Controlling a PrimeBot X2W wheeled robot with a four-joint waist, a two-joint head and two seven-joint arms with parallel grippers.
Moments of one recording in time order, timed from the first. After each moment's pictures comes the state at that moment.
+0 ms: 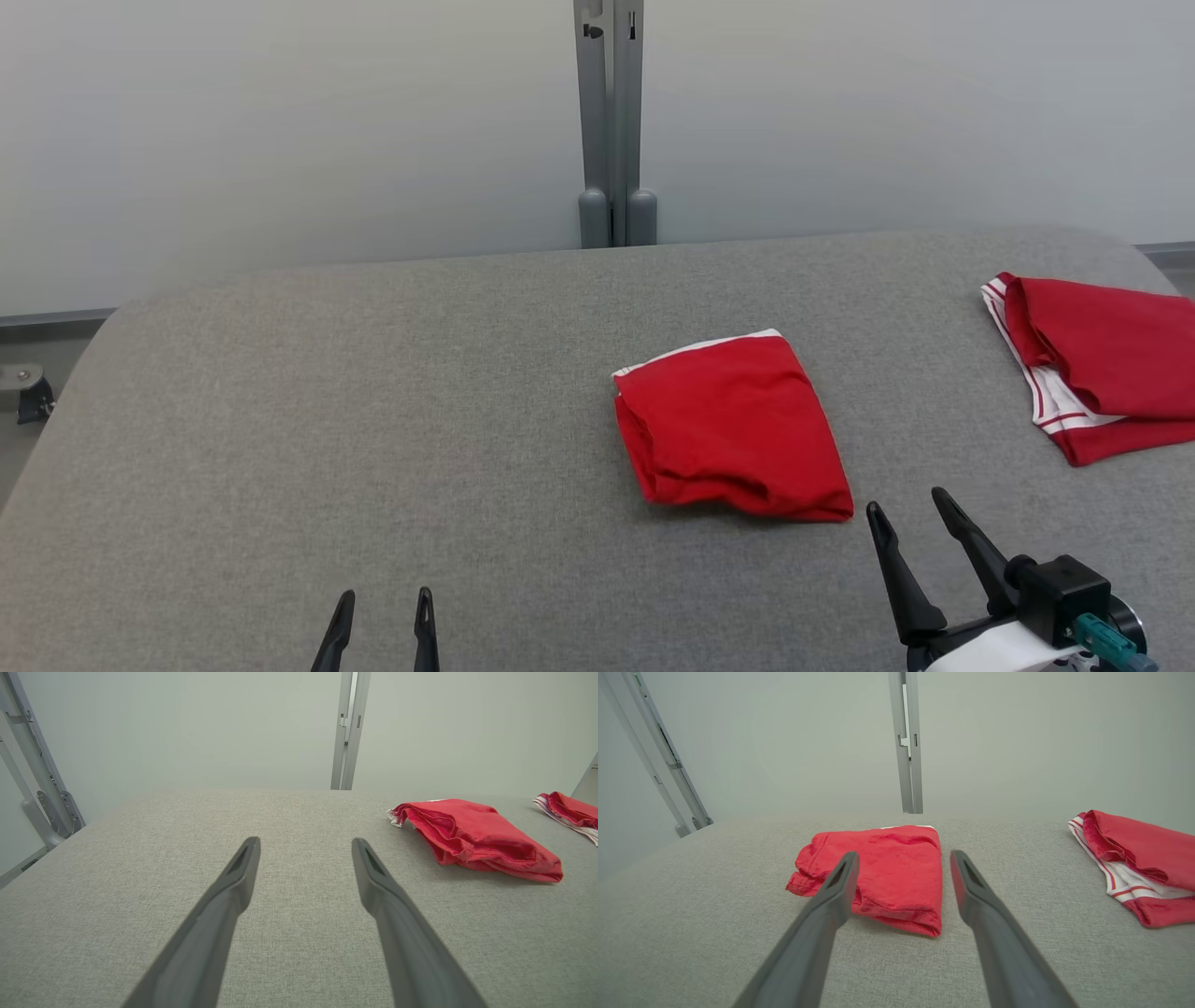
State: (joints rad) left arm 0.28 0.05 -0.20 0.05 -0.16 0.07 -0.26; right arm 0.12 -0.19 0.17 0.14 0.27 0.13 -0.26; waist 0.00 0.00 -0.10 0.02
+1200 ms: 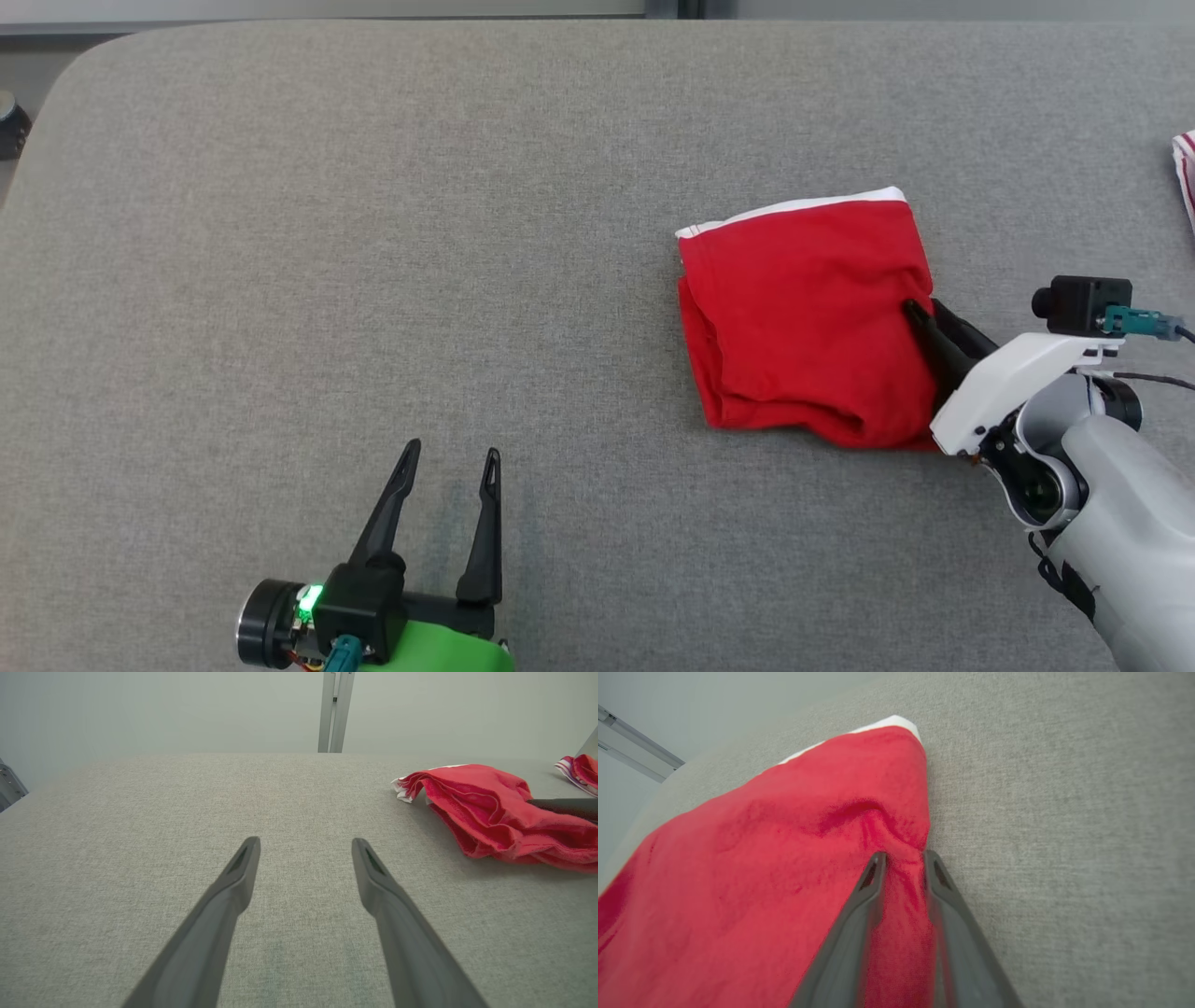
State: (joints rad) left arm 0.04 0.05 -0.31 0.05 -0.14 0.05 -0.26; right arm -0.53 -0.40 0.45 0.62 0.89 0.13 -0.03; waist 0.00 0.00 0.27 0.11
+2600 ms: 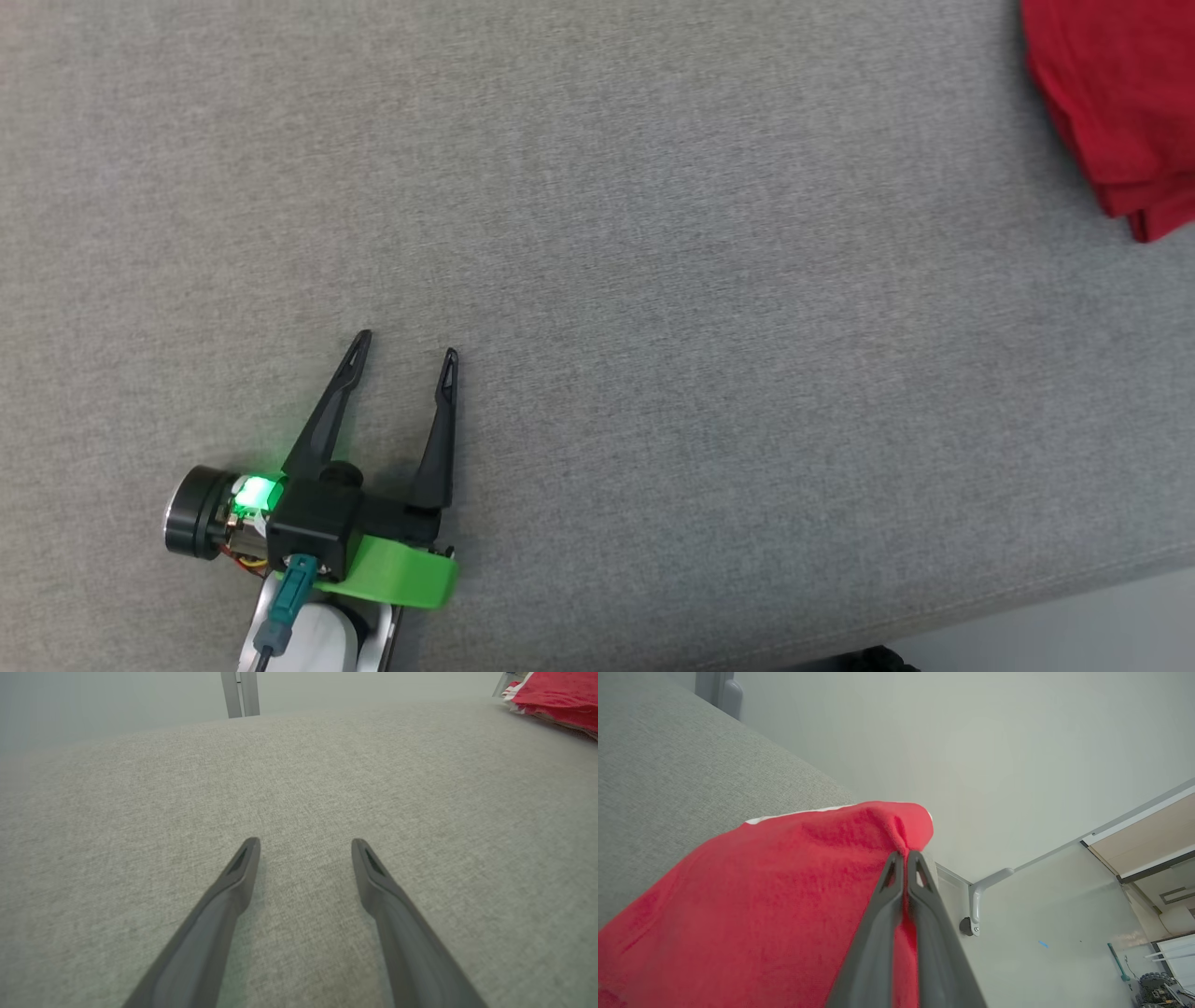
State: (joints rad) left arm -0.12 0.09 -0.22 0.03 -0.01 -0.05 -0.26; right arm -0.83 -1.01 0.50 0.49 0.47 0.13 -0.26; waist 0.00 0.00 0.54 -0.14
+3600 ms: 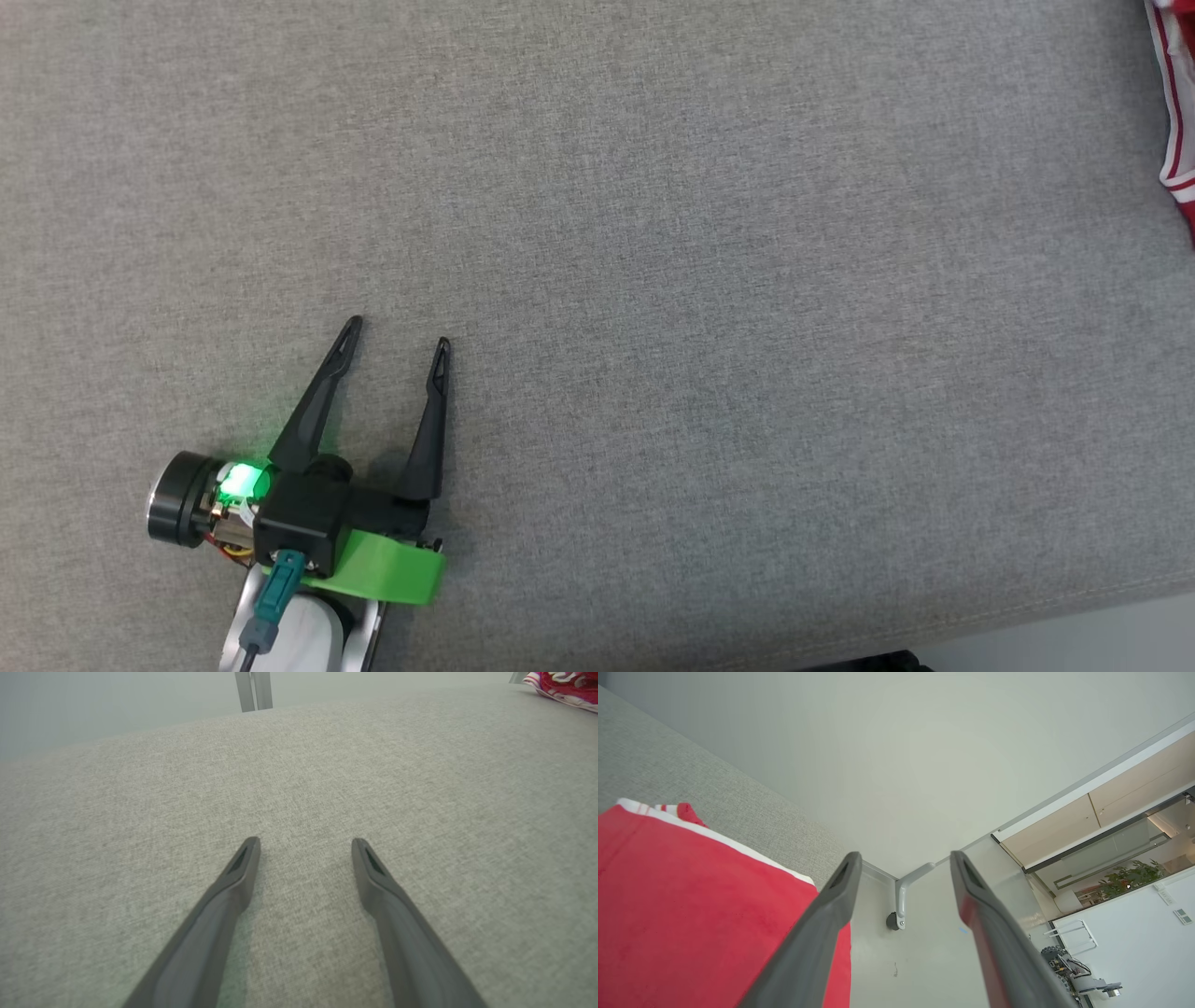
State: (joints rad) left arm -0.13 0.12 -0.22 0.01 -0.01 -0.05 -0.26; right arm -0.70 -0.93 -0.01 0.55 0.10 0.13 -0.26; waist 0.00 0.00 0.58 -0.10
